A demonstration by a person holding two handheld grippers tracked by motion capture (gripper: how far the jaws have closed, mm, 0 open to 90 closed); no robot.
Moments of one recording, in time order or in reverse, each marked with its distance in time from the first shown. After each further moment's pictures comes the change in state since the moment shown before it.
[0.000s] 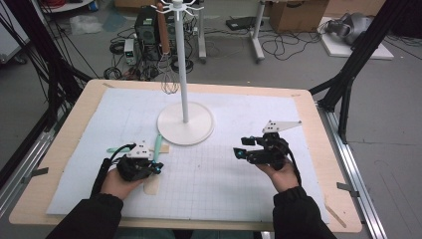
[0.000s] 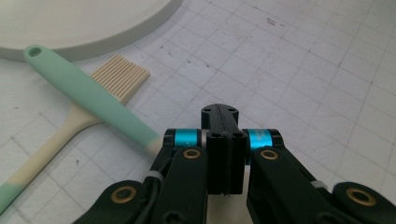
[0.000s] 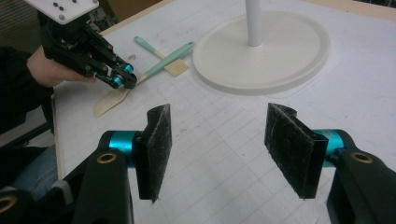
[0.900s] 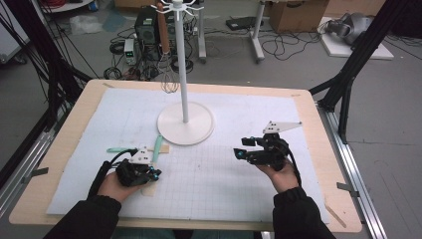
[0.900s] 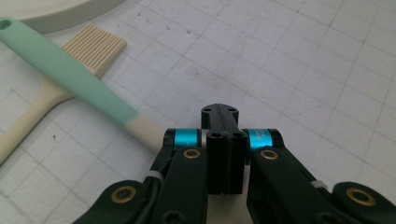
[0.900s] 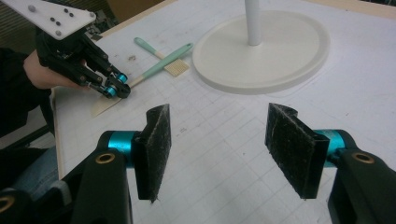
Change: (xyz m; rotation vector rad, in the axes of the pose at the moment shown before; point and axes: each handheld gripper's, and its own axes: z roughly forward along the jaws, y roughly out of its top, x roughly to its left) left arm -0.009 -0.008 -0.005 0.080 -0.013 0.036; right arm 0.000 -0.002 0.000 -0.004 0.002 0.006
